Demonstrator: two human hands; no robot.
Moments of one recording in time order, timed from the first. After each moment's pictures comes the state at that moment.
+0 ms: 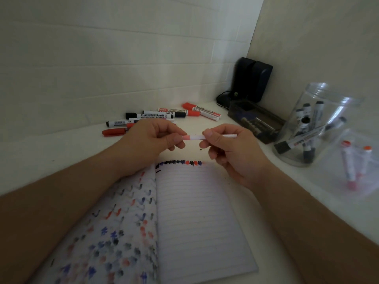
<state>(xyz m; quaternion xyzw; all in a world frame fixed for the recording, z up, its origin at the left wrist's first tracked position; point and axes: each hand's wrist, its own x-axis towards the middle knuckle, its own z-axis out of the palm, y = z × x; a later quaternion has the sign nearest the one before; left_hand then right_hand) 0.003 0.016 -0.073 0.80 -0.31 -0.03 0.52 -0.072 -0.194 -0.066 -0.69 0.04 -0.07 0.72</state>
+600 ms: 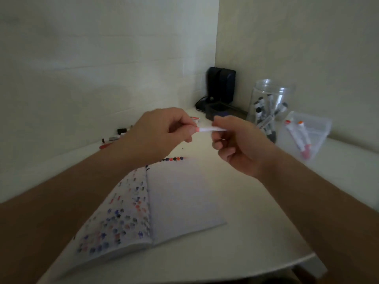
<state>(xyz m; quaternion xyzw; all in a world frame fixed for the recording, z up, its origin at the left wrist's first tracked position) -0.085 -0.019 0.005 0.83 -0.40 0.05 0.38 -0.152 -0.219 -0.023 -0.56 0.09 -0.04 0.82</state>
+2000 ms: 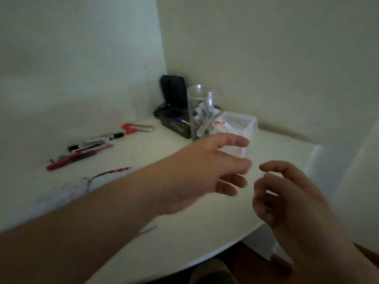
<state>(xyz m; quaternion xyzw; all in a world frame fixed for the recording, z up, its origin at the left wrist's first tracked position) -0.242 -0.179 0.013 0.67 -0.33 -0.36 0.56 -0.365 -0.301 -0.053 -0.52 0.20 -0.26 0.79</state>
